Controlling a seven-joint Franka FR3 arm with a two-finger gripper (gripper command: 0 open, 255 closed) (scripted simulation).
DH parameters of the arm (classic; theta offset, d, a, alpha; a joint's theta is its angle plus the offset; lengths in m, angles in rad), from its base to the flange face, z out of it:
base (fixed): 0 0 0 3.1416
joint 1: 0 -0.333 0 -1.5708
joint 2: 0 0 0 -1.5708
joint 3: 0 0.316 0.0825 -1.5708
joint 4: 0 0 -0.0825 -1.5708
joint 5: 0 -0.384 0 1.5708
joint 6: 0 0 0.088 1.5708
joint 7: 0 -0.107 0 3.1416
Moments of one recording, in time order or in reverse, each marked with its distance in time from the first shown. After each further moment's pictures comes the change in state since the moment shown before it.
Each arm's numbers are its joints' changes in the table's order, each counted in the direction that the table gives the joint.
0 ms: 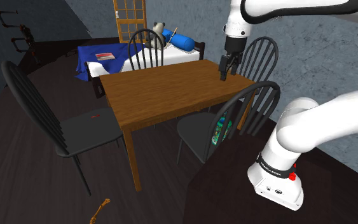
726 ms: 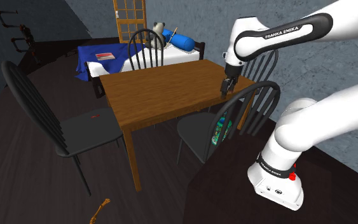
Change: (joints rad) arm 0.061 -0.115 -0.196 0.228 0.146 -0.374 0.194
